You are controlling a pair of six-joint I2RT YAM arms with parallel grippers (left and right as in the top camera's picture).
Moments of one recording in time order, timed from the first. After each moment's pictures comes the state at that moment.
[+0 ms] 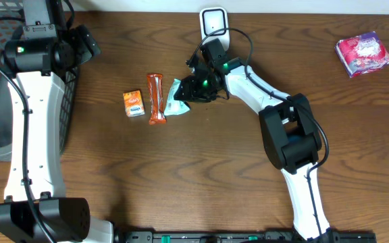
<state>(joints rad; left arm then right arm) 0.09 1.66 1.78 -1.05 -0.20 -0.41 0.47 2.38 1.80 -0.59 -0.67 0.41</state>
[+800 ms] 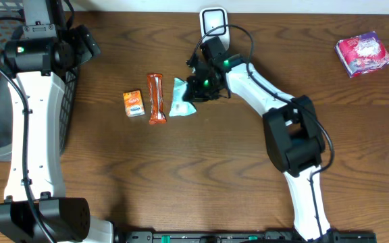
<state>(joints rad) 0.09 1.66 1.78 -1.05 -0.20 -0.41 0.47 2.32 1.82 -0.73 -0.54 0.32</state>
